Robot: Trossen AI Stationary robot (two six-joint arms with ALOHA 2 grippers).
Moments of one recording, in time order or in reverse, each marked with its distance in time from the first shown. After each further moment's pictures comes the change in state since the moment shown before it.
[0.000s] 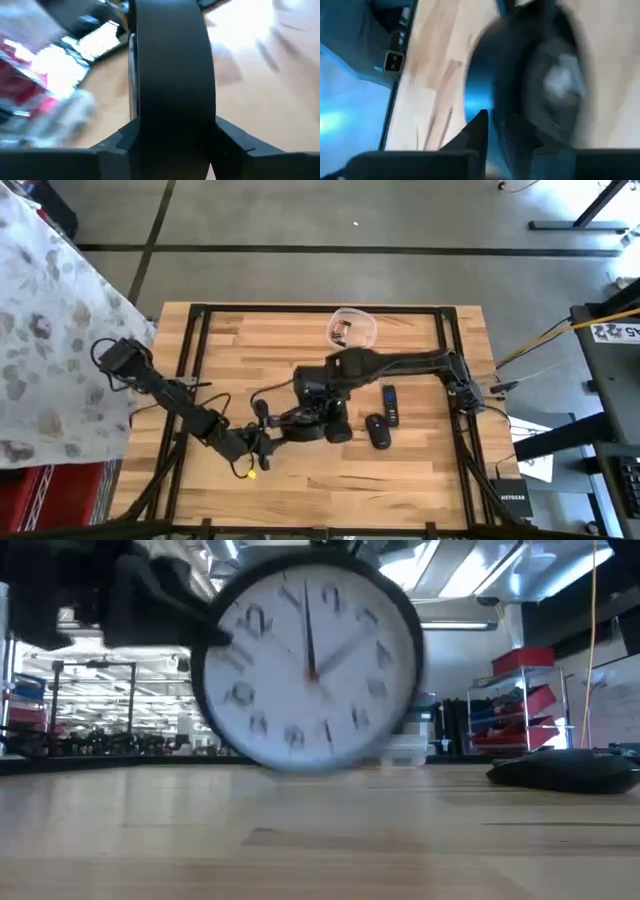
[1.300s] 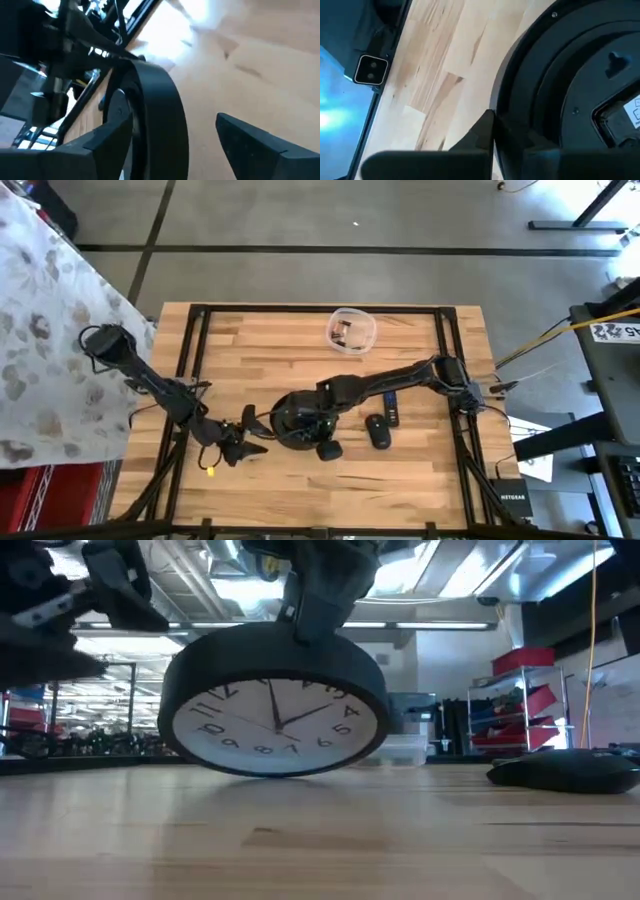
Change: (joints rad) left arm -0.061 -0.208 -0.274 0.126 0.144 0.521; right arm 0.060 0.043 -0.497 0.553 -0.125 0.021
